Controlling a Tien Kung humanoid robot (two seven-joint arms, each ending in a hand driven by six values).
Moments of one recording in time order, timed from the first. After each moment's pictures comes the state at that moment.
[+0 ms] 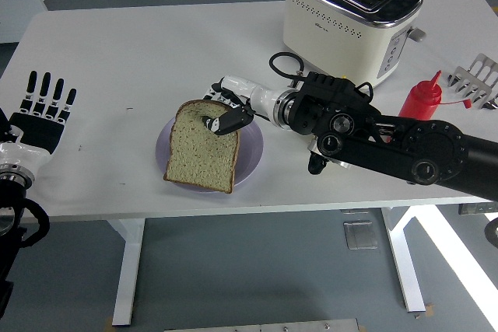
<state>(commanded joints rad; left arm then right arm) -0.21 0.29 -1.38 -1.33 -0.11 0.12 -0.09 1.10 -0.16 0.35 1.37 -0.98 -0.16 -0.56</state>
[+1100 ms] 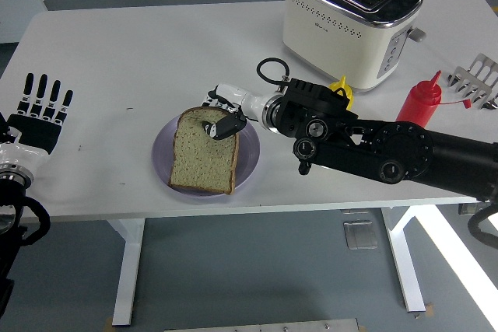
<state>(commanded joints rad) -0.22 0.29 -1.38 -1.31 -0.12 0.14 -0.11 1.14 -0.09 0.26 1.22 -1.01 -0.12 -0.49</state>
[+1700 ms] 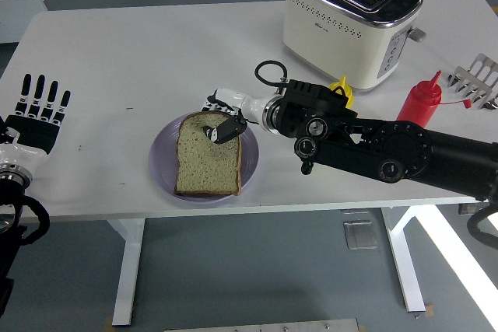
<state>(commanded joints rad) -0.22 0.29 -1.38 -1.30 -0.12 0.14 -0.12 1.14 -0.08 0.25 1.20 -1.01 -0.07 -0.47</state>
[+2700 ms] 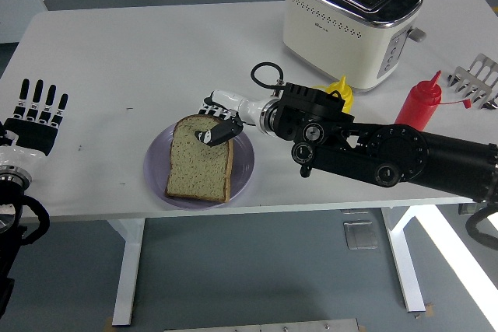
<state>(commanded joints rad) -0.22 0.29 -1.38 -1.28 -0.13 0.15 -0.13 1.14 -0.07 0.24 1.19 -1.04 -0.09 -0.45</state>
